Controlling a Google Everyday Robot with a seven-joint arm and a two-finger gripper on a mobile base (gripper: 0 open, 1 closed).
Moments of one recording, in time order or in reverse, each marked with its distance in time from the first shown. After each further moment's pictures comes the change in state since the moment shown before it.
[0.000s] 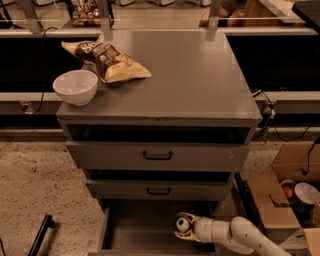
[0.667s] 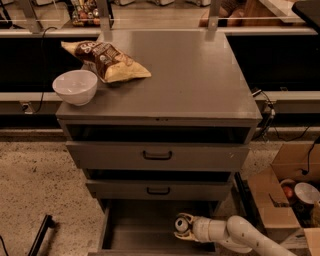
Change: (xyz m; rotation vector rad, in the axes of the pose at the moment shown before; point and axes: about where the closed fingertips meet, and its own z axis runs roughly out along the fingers) arm 0.008 -0.001 0.007 -0.007 0.084 -0.024
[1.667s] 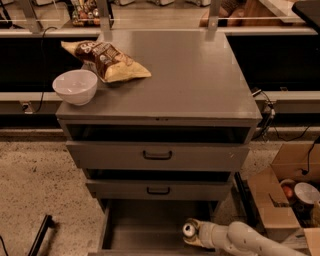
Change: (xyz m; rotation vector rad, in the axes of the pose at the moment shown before) arm 0.048 0.013 -0.017 0.024 0.257 0.003
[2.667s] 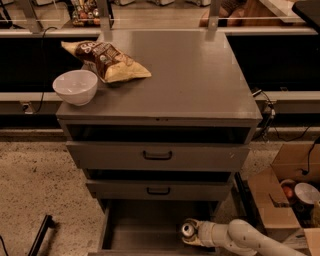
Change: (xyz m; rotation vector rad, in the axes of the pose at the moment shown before) arm 0.002 0.000 0.002 -0.031 -0.046 0.009
